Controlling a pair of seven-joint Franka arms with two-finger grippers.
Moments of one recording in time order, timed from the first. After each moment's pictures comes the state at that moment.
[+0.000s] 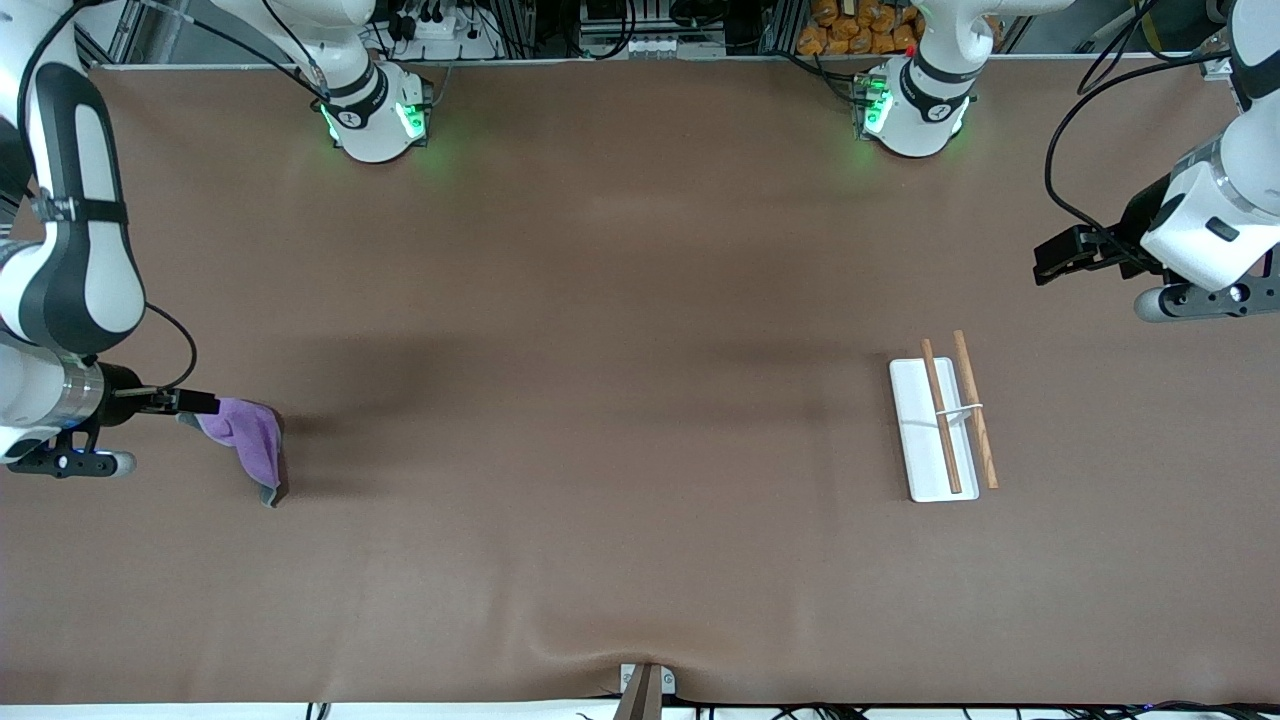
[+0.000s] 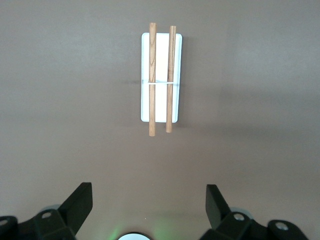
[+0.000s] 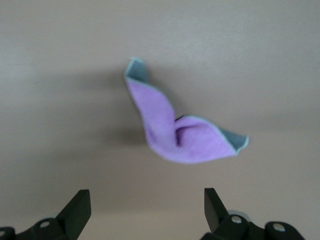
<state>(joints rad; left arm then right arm) -0.06 0.06 -0.07 -1.55 -0.01 1.51 -0.19 -0.19 0.44 0.01 -1.64 -0.02 1.94 -0.14</state>
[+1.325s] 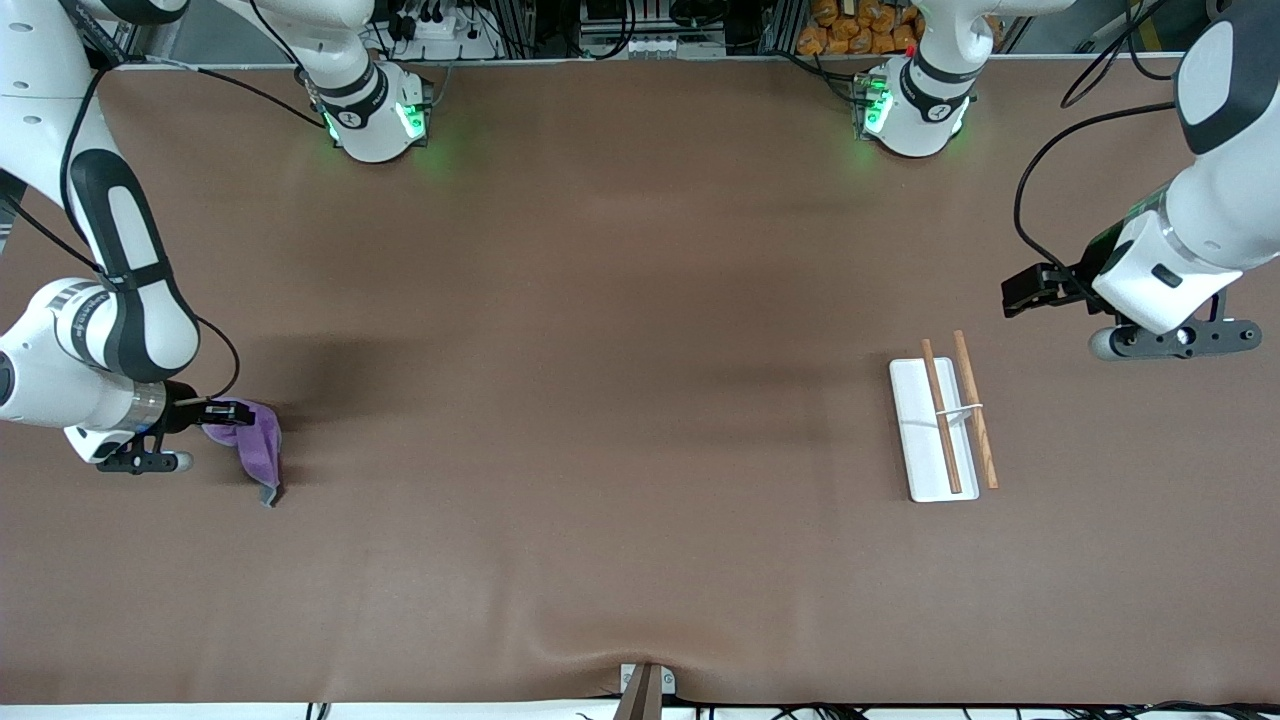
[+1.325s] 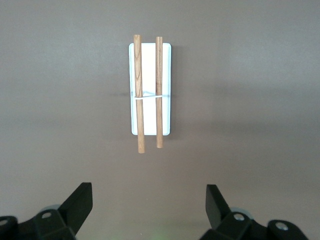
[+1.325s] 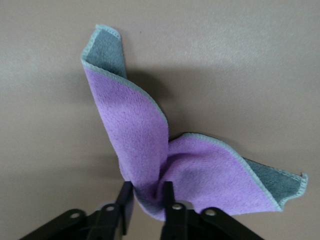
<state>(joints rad) -0.07 0.13 -0.08 -1.54 -0.01 1.58 -0.19 -0.25 0.56 0.01 -1.80 0.10 2.20 -0.29</state>
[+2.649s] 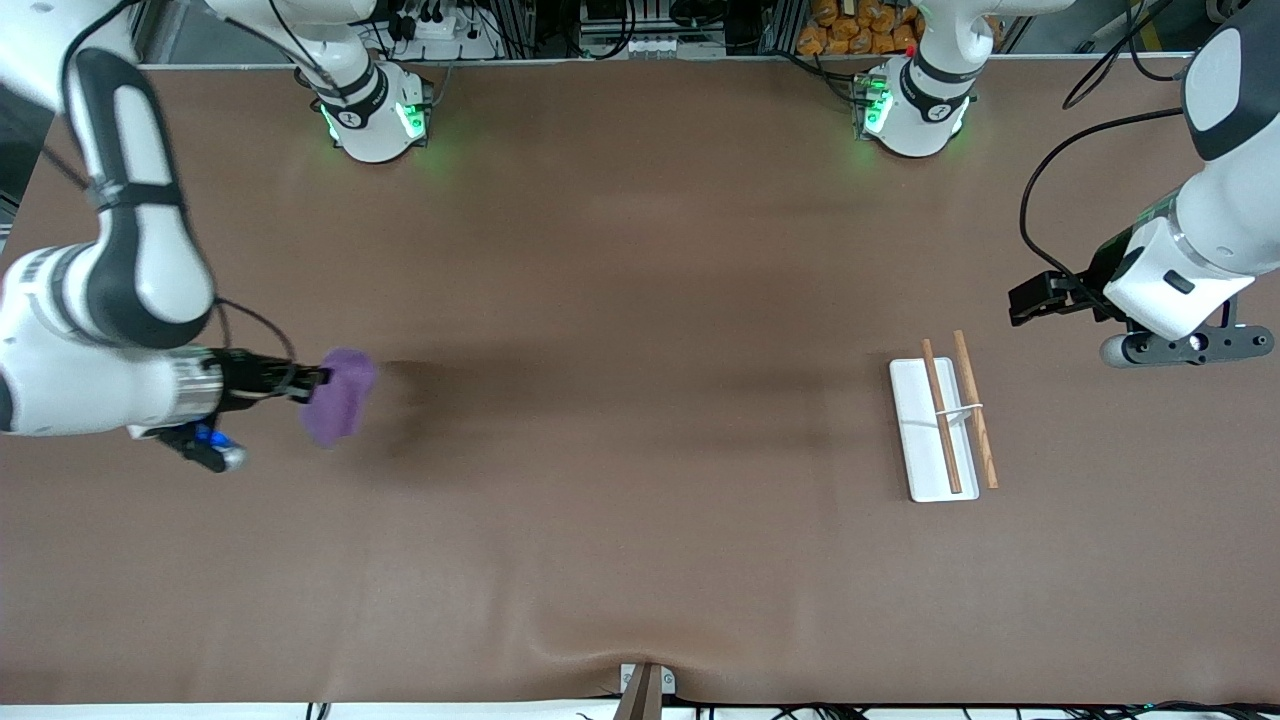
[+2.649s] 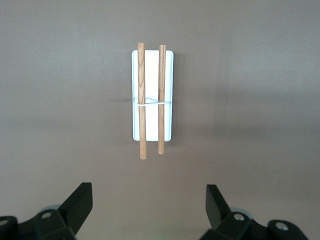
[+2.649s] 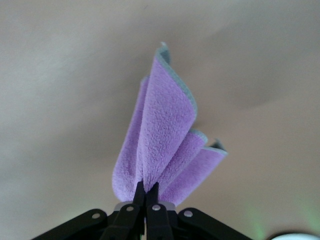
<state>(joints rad) -0.06 0.13 -0.07 -1.54 -0.01 1.60 -0.19 0.03 0.43 0.04 -1.55 0.32 1.63 0.46</state>
